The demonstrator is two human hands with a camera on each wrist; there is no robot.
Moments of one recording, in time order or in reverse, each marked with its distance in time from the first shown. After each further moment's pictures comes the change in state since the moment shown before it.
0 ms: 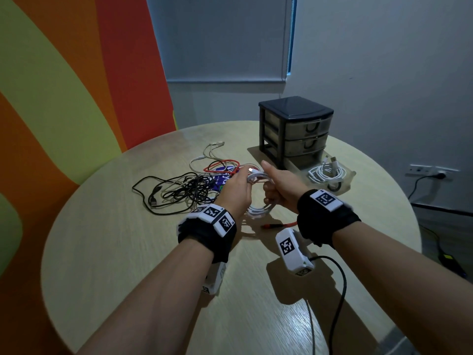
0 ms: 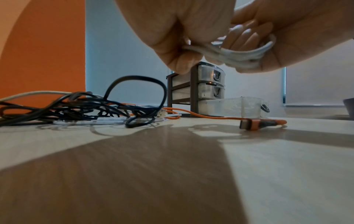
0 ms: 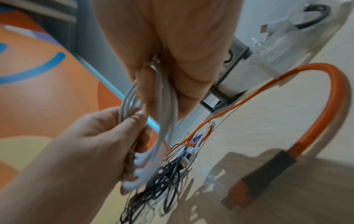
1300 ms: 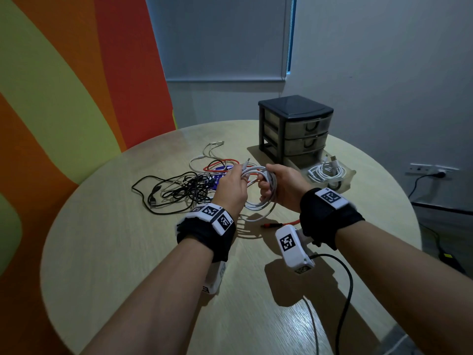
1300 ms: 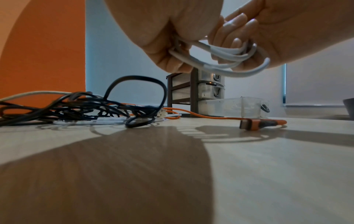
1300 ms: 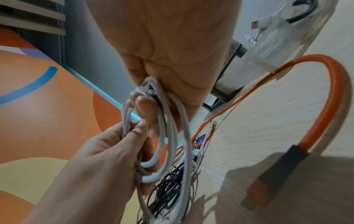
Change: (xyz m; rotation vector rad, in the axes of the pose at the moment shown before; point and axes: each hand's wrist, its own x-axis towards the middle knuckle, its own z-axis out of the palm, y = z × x) left_hand 0.000 0.000 -0.004 -0.009 0.066 -0.082; right_hand -0.002 -0.003 -0.004 0.191 -0.178 0.070
